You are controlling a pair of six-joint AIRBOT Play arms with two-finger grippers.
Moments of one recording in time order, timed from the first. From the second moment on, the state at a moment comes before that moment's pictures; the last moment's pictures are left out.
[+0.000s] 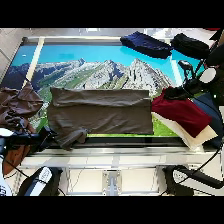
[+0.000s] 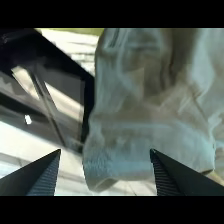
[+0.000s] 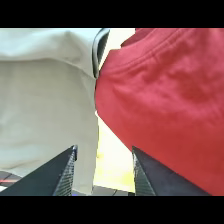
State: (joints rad) left arm 0.63 -0.91 0.41 1.07 -1.23 -1.51; right arm -0.09 -1.24 1.29 -1.34 1.32 1.40
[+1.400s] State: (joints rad) left arm 0.51 -0.94 0.40 0.88 -1.24 -1.28; right arm -0.44 -1.03 0.58 -1.00 1.36 1.38
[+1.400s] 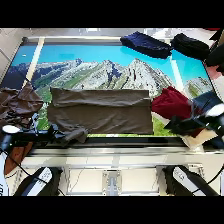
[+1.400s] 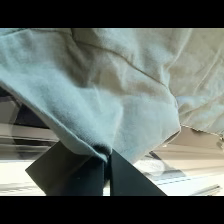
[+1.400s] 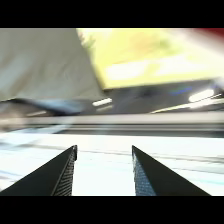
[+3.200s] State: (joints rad) left arm 0.39 -0.89 0.77 0.86 -0.95 -1.28; right arm -0.08 -1.11 0.79 -0.63 0.97 1.27
